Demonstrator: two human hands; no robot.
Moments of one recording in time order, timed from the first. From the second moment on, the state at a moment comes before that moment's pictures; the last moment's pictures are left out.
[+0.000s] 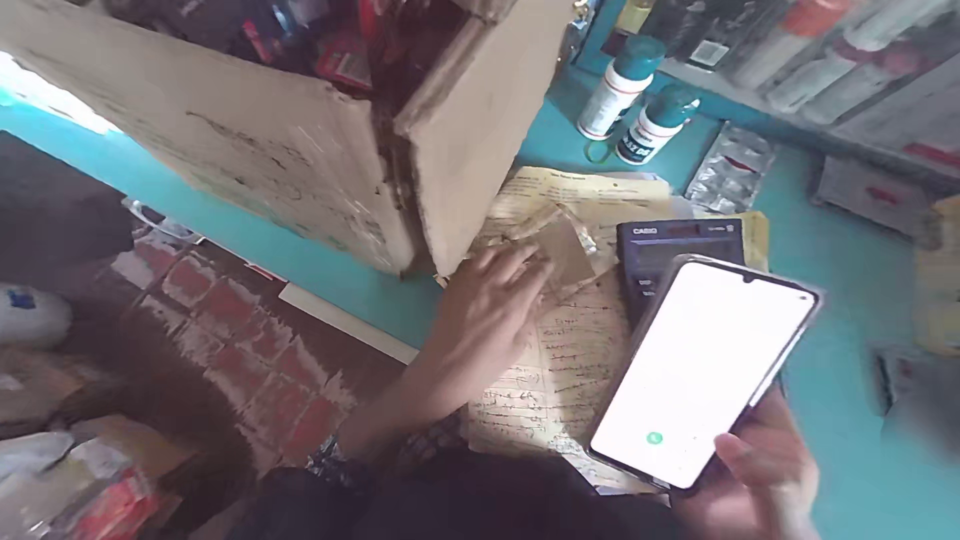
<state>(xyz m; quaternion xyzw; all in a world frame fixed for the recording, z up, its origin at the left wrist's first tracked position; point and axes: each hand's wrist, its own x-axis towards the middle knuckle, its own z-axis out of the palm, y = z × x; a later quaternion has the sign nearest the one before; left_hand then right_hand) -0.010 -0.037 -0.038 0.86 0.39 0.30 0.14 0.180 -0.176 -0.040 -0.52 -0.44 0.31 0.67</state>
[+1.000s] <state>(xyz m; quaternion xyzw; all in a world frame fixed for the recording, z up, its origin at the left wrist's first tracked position) -0.014 -0.042 -0.047 0.83 0.40 0.37 0.14 0.176 -0.175 -0.039 -0.55 -0.44 0.27 0.66</state>
